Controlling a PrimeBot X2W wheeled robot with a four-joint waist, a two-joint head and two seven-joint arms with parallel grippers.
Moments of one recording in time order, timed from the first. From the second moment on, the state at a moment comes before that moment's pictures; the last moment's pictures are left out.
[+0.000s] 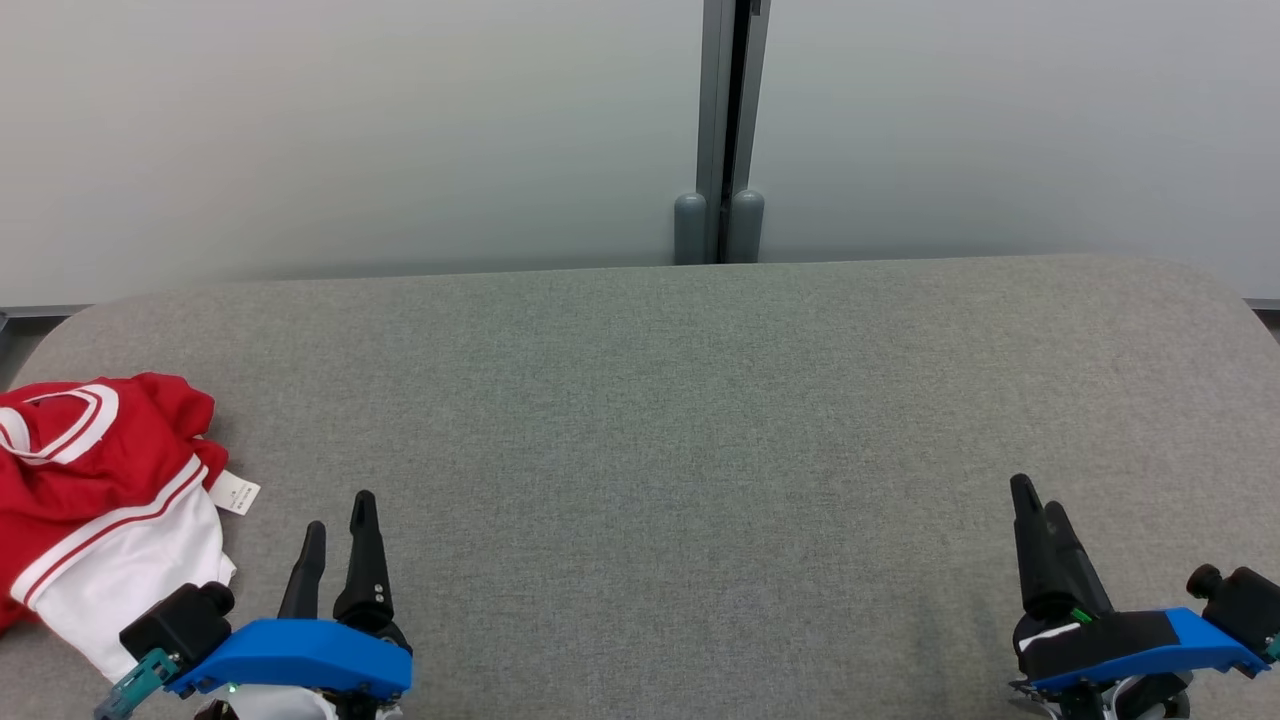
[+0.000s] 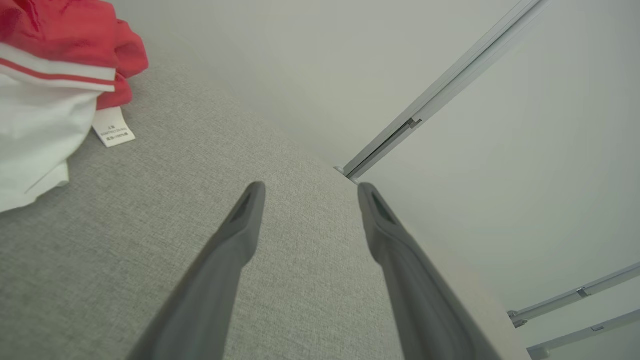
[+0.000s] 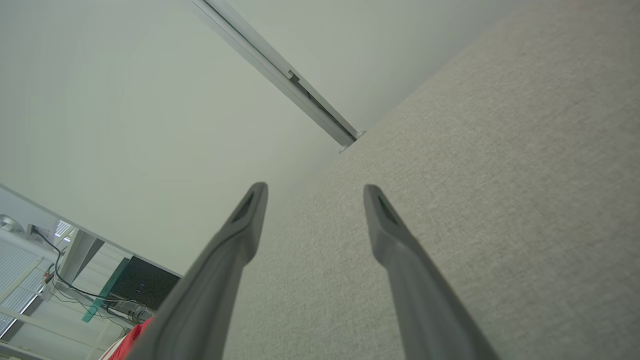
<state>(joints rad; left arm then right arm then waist) -0.05 0.09 -0.09 0.26 -0.82 -0.03 -0.08 -0.06 -0.04 -0.04 0.26 0.87 0.13 -0.08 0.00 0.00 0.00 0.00</state>
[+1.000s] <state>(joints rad) -0.05 0.11 -0.17 0.27 -0.51 0.01 -0.17 -0.06 -0.04 -0.05 0.25 0.52 0.13 -0.15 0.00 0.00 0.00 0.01</state>
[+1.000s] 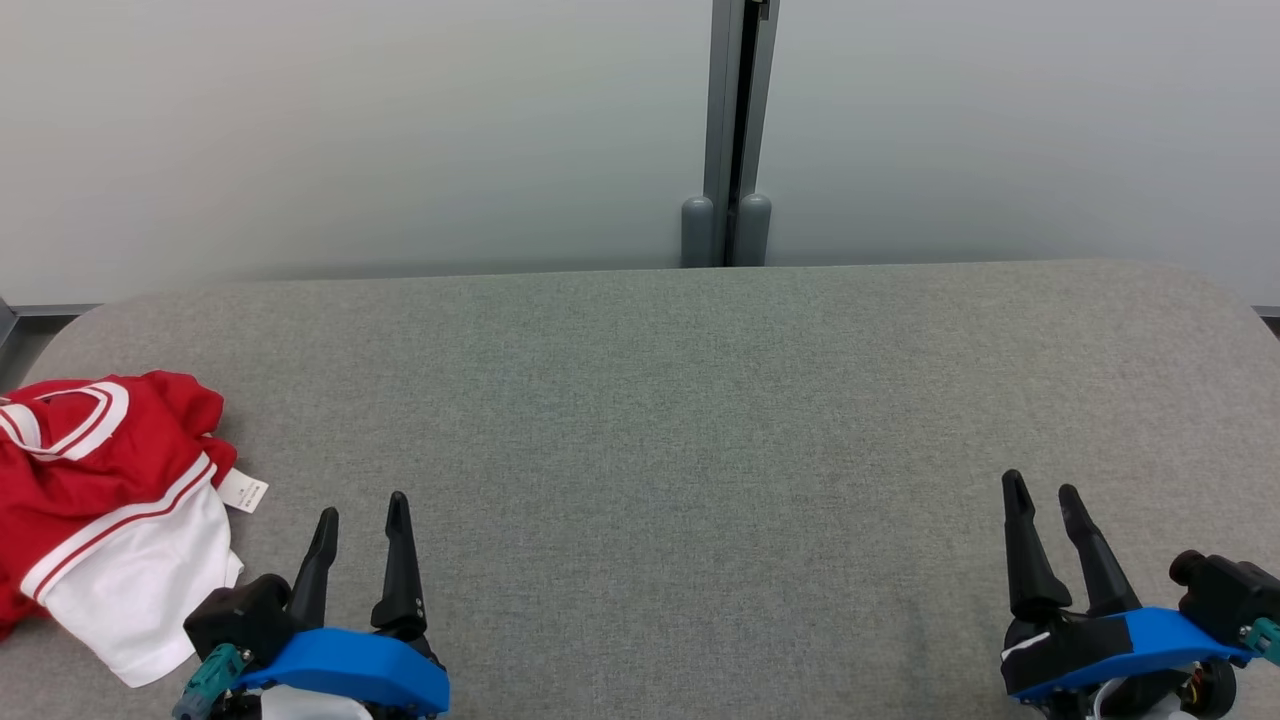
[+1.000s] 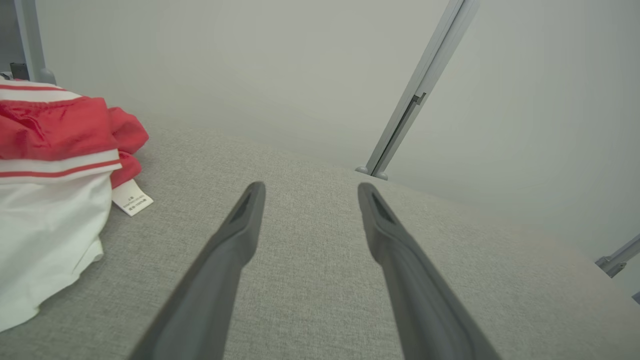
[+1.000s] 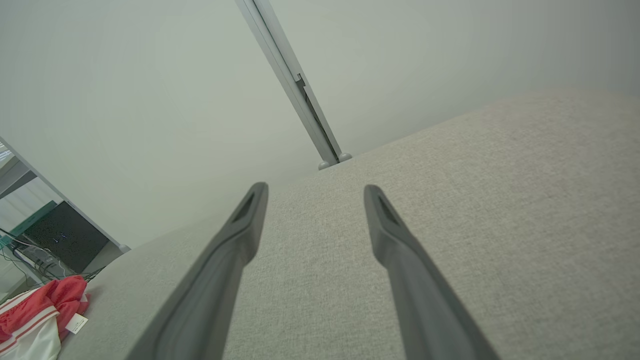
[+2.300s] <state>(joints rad) -0.03 0.12 -0.21 0.30 -0.31 0.04 -0.22 -0.05 -0.05 -0.06 0.25 0.22 0.13 -0.16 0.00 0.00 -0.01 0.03</state>
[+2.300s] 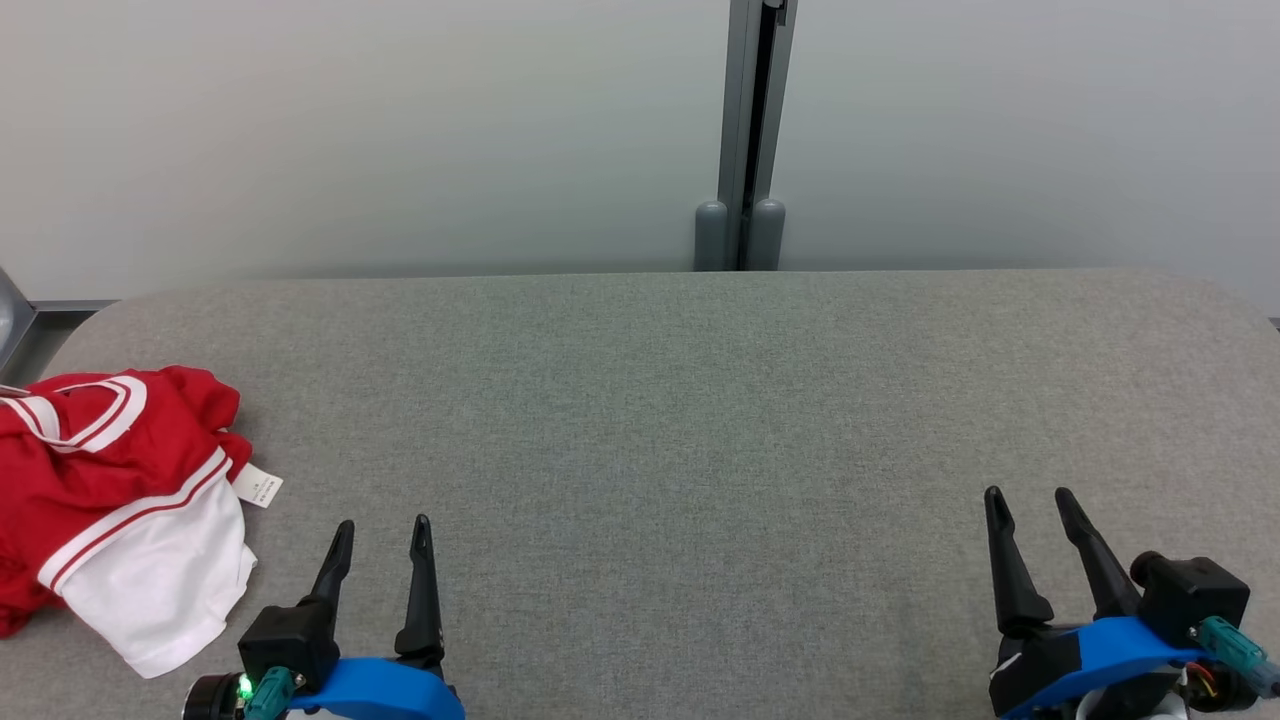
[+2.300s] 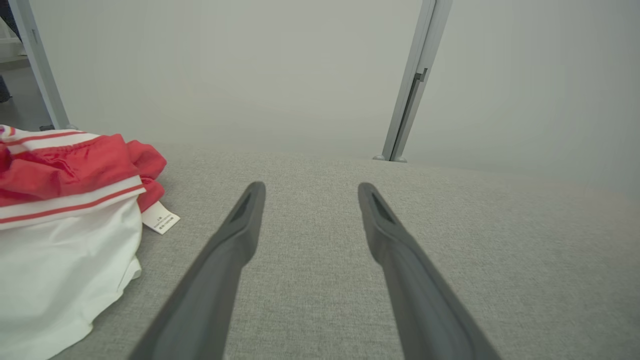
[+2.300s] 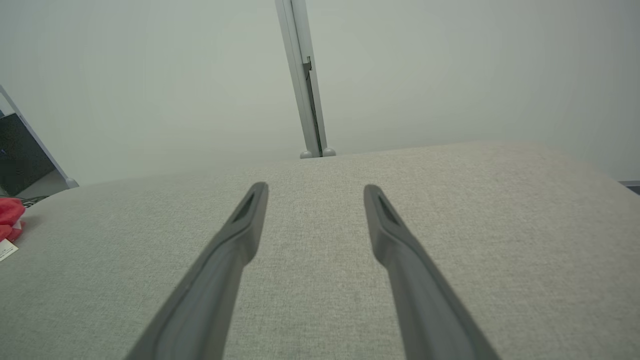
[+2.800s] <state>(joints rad) -0.03 0.13 -0.23 0.29 -0.27 0.06 -0.22 -0.05 -0.05 -0.06 0.27 0.18 0.13 -0.18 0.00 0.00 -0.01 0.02</state>
